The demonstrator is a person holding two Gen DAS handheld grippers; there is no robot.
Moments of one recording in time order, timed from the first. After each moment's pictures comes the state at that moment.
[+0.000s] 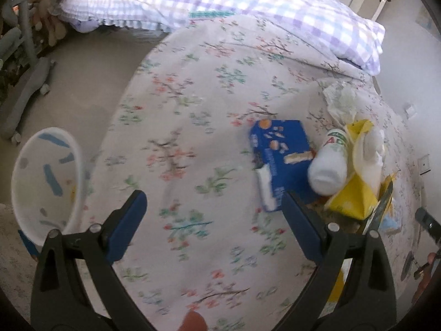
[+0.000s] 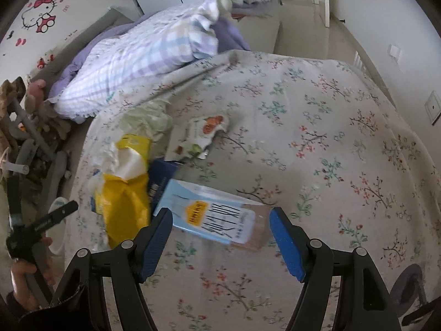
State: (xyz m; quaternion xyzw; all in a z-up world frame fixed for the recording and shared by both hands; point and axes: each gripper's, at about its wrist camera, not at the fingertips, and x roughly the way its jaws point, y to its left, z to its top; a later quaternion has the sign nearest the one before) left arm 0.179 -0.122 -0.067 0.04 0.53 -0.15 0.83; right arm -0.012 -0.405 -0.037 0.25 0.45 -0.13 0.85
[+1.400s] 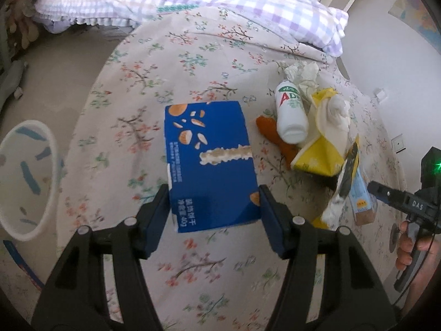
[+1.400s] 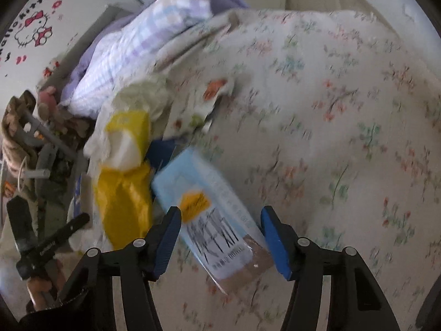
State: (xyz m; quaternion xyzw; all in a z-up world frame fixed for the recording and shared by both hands) left arm 0.144 -0.112 -0.061 0.03 0.53 -0.23 0.81; right arm 0.003 -0.409 -0.083 0.32 0.48 -0.04 0.81
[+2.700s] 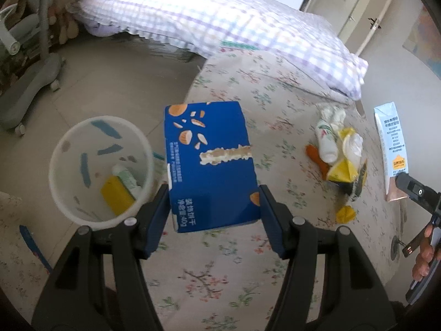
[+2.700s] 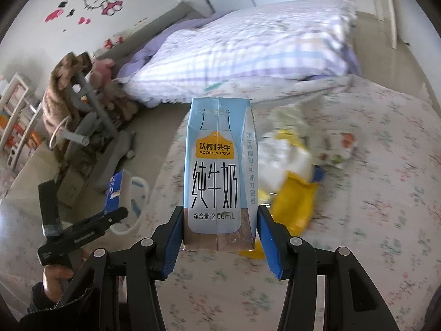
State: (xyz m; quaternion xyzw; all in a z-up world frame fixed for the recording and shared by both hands) left arm 0.140 0.009 -0.016 -0.01 0.49 -0.17 0.85; right arm 0.036 -0.264 0.026 0.23 0.41 0.05 0.88
